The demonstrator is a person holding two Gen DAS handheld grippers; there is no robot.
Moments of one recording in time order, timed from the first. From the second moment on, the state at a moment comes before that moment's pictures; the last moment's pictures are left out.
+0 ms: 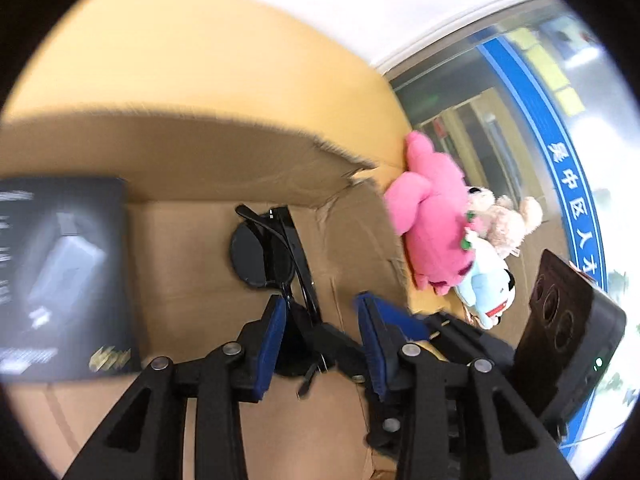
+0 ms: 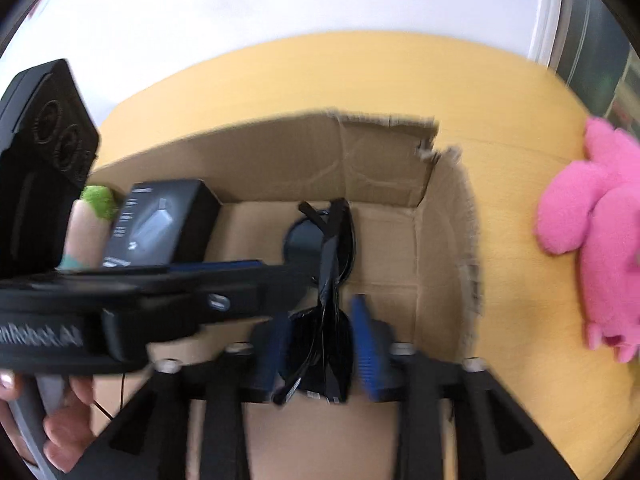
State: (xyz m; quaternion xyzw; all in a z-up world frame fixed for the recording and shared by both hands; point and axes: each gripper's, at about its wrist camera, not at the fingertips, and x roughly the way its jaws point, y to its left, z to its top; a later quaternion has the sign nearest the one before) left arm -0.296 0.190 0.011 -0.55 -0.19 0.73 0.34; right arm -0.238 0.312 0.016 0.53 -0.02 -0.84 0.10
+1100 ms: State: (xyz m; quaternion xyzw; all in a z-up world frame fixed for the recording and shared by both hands) left arm 0.050 0.044 0.114 -0.30 -0.06 0.93 0.18; right arm 0.086 0.245 0.120 0.34 0.01 -0.93 0.13
